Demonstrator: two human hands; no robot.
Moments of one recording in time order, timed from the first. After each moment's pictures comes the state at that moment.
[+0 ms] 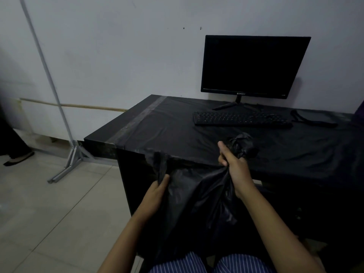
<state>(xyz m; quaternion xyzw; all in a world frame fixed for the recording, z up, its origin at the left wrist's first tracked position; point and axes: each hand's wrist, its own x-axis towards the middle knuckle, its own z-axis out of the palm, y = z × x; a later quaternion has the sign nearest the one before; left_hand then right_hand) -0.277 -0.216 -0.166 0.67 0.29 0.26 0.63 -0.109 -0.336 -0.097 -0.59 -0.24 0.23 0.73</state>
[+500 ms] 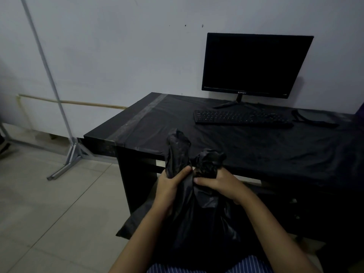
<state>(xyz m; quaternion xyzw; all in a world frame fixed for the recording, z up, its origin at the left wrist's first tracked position) -0.238 -0.236 -0.156 0.49 0.26 0.37 0.75 -0.124 -0.341 -0.105 -0.70 -0.49 0.28 0.44</state>
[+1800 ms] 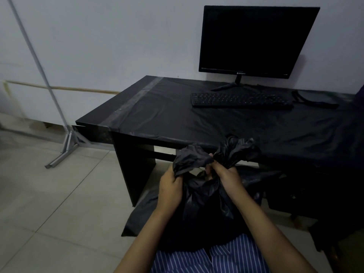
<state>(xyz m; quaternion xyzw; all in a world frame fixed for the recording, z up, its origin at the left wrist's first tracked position) -0.243 -0.253 -0.202 0.73 0.30 0.37 0.50 -0.121 -0.343 -0.169 -0.58 -0.24 0.28 0.72</state>
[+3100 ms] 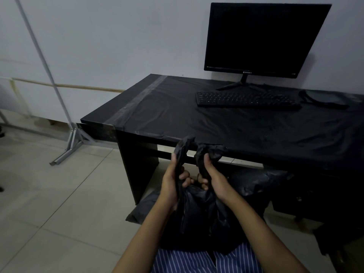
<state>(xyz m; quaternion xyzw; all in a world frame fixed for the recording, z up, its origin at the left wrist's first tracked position) -0.236 -0.241 -0.192 0.32 0.21 0.28 0.88 -0.141 -0.326 -0.173 -0.61 -0.32 0.38 0.61</state>
